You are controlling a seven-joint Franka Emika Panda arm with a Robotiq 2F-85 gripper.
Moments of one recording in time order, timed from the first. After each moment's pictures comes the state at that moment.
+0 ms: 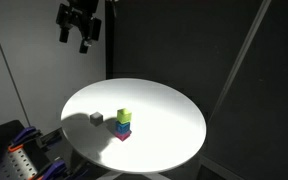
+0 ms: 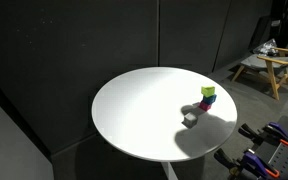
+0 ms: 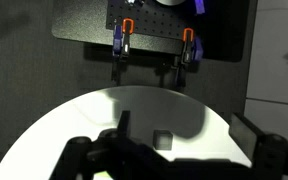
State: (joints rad) arm -0.02 -0.46 -0.21 -2.24 -0.02 1.48 -0.27
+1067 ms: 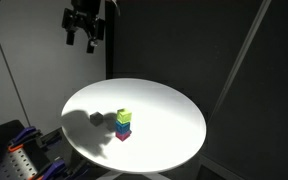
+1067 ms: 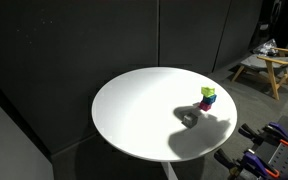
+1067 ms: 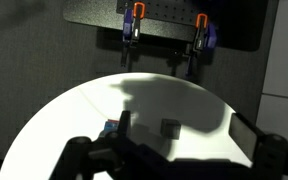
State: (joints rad) arm -0.02 -0.44 -0.15 -2.25 -0.04 1.57 -0.26
